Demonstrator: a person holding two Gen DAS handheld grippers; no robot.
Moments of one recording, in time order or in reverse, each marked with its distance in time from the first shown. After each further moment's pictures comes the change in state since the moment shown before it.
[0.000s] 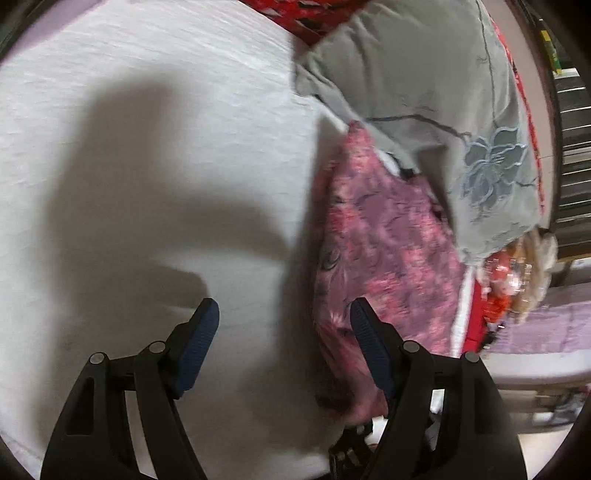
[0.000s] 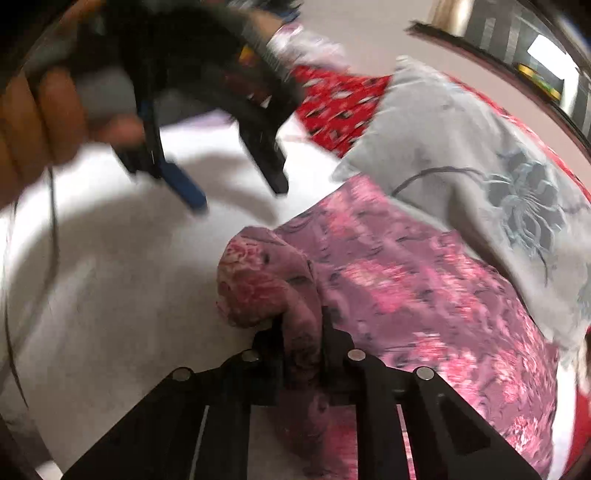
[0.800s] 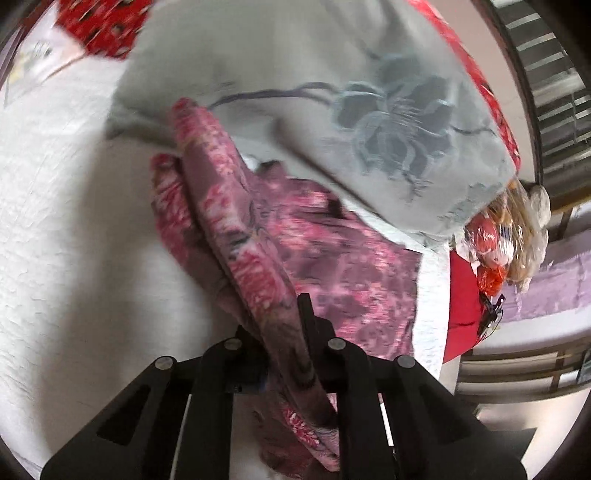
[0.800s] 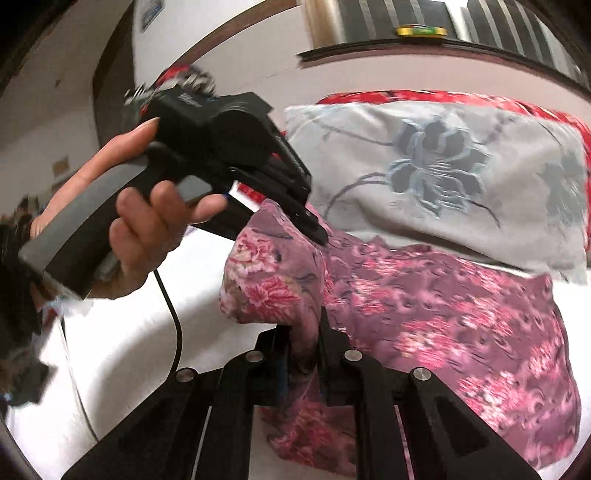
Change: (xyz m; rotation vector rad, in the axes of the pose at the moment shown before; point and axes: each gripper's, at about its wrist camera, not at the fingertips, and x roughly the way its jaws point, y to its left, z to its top) left arm 0.031 -0.184 -0.004 0.213 -0.037 0.038; right arm -0.078 -0.118 -0.028 0.416 -0.189 0.127
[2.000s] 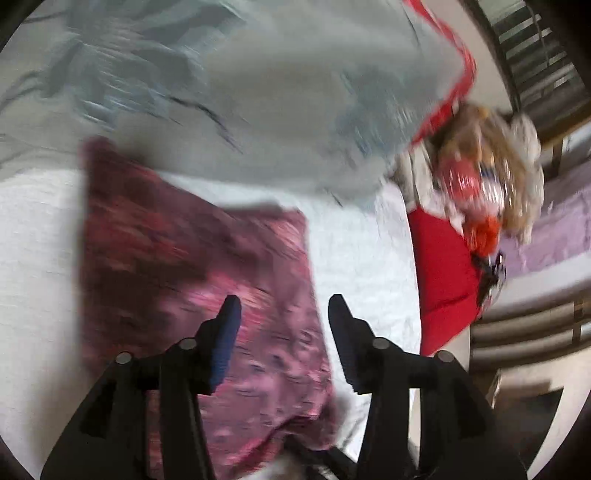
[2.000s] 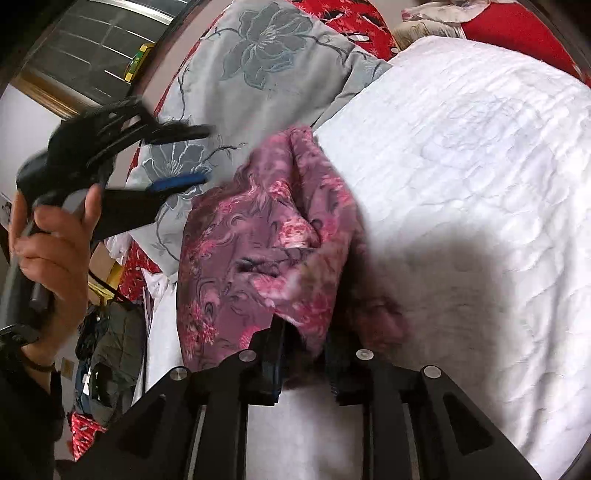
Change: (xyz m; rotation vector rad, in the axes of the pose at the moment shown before) left arm 0.087 -0.181 -0.026 0.166 0.012 -0.006; right arm -0.092 -0.243 -0.115 0.799 0.072 -0.031
